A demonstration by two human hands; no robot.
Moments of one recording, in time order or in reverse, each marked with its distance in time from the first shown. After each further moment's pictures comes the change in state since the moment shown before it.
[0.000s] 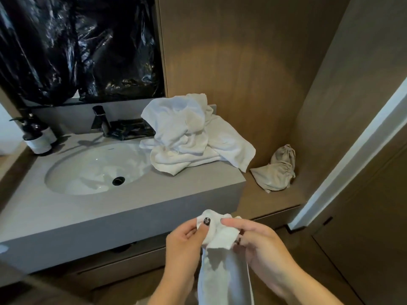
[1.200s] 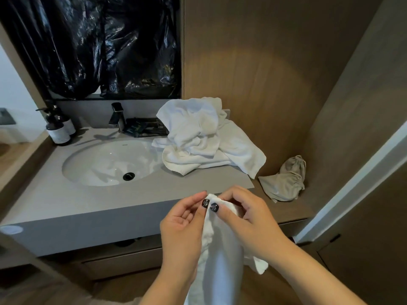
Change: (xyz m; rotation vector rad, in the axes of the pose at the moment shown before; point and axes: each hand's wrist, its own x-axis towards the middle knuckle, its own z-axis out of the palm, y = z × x) left_hand -0.020 0.047 0.003 -0.238 0.145 0.260; right_hand 0.005 -0.047 0.041 -0.776 -0.138 -0.735
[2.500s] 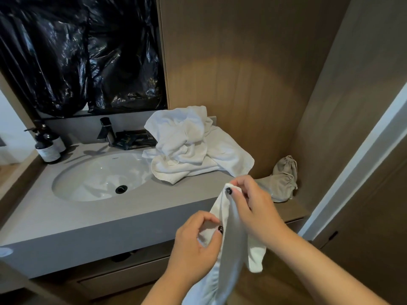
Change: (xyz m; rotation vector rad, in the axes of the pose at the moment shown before) left_hand 0.001 -0.039 0.008 0.707 -0.390 0.476; right_hand 0.005 0.039 -0.043 -0.190 0.166 0.029
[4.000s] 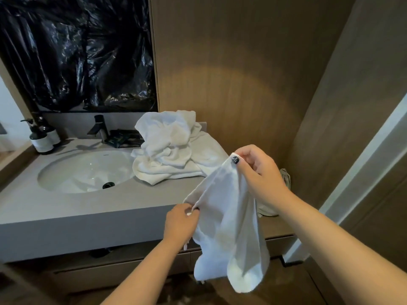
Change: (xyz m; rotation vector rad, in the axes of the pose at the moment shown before) left_hand 0.072 -0.041 0.102 0.262 0.065 -0.518; right_hand 0.062 0.048 -0.114 0.183 -0.015 -0.155
